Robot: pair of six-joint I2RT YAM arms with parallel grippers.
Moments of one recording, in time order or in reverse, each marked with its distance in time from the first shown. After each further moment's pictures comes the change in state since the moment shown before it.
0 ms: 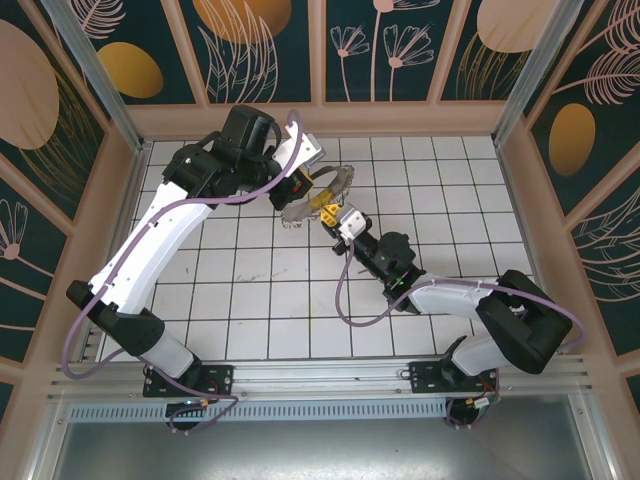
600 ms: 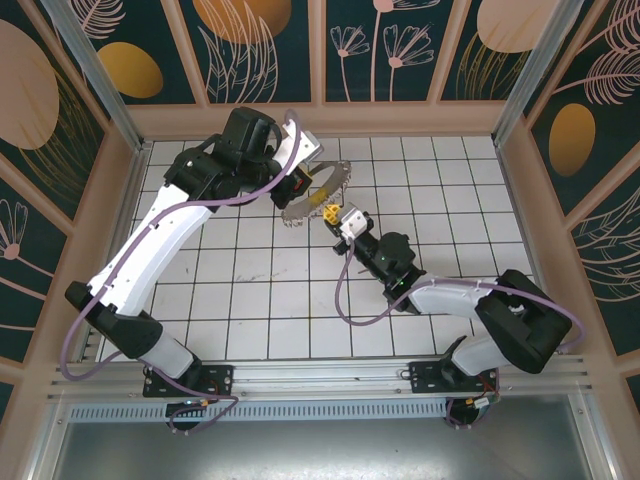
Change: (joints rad) left arm 0.000 -0.022 -0.058 0.074 -0.073 -0.082; right arm -0.005 -0.006 -0.010 -0.001 0.026 0.007
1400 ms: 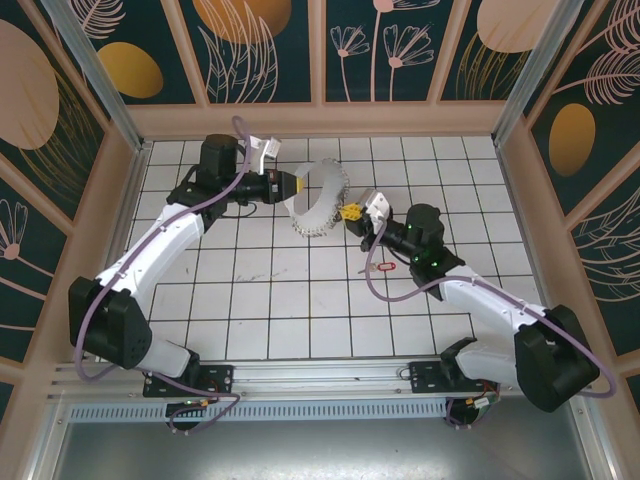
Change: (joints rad) left arm 0.259 -0.084 -0.616 0.744 0.496 -0.630; right arm -0.272 -0.230 0.097 -0.554 -0.534 0.093
